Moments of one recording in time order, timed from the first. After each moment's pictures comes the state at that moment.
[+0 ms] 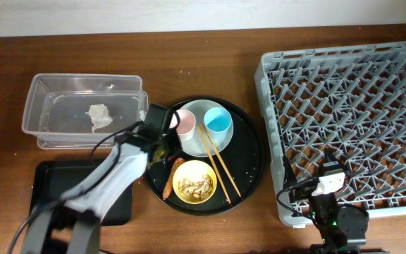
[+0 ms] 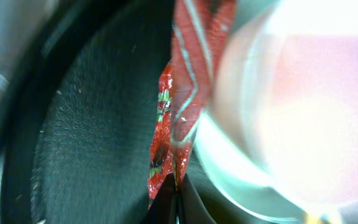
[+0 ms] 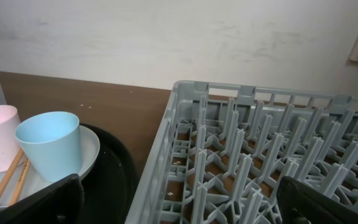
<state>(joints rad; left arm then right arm) -0.38 1.60 0.93 -0.47 0.01 -0.64 -0.02 0.01 0.01 -0.06 -0.18 -0.05</state>
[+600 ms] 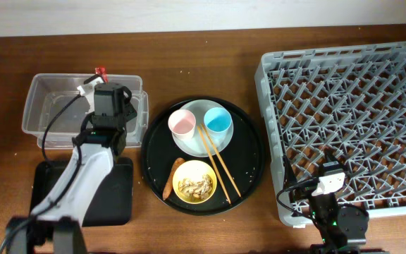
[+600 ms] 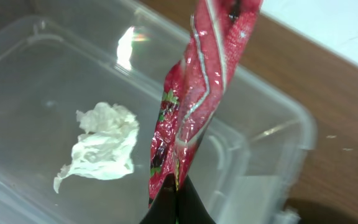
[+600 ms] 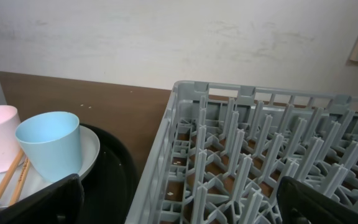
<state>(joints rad) -0.10 1.54 0.94 -0.14 -0.33 -0.54 -0.02 0.01 0.01 -0.06 -0.18 -0.05</state>
